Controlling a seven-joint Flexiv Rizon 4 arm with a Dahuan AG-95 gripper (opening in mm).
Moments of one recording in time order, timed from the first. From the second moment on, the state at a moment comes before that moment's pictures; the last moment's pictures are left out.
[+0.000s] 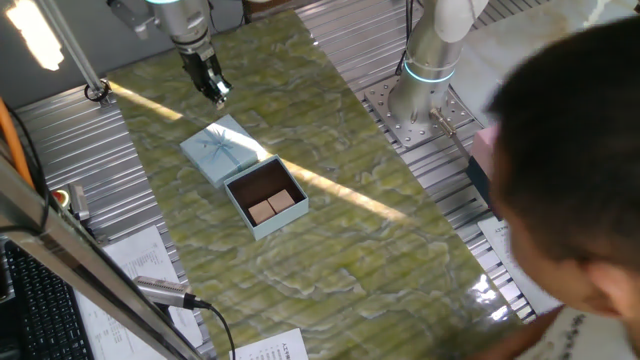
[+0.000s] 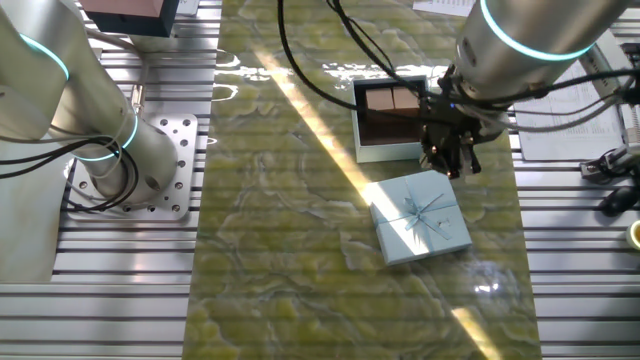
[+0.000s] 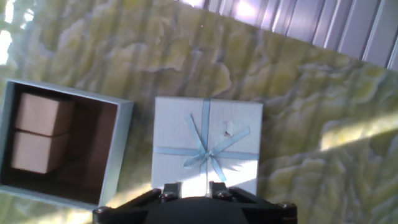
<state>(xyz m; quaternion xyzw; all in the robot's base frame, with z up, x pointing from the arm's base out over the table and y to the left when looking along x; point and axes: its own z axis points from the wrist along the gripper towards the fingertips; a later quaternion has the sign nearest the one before) 0.517 -0.083 0.209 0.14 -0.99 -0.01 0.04</state>
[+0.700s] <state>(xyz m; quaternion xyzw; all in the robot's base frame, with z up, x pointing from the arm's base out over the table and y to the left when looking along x) 0.517 -0.081 0.213 0.14 -0.99 0.00 0.03</state>
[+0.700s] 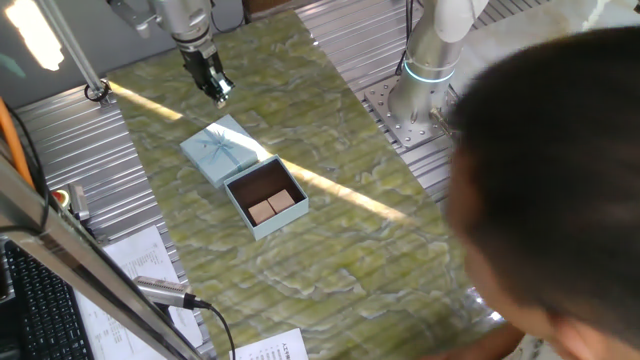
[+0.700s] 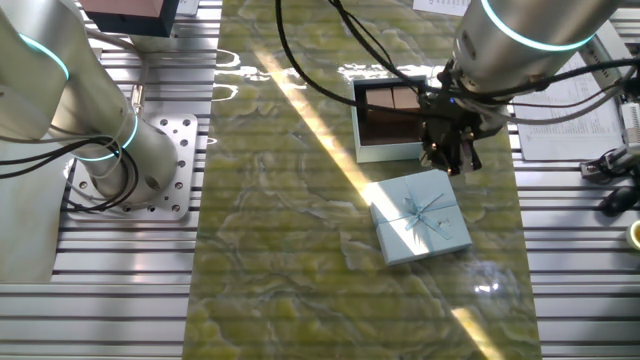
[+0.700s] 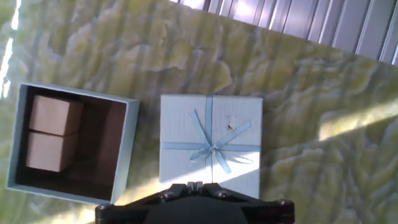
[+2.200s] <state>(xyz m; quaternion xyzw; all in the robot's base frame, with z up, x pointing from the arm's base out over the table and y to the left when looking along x) 0.504 -0.058 0.205 0.11 -0.99 0.00 0.04</state>
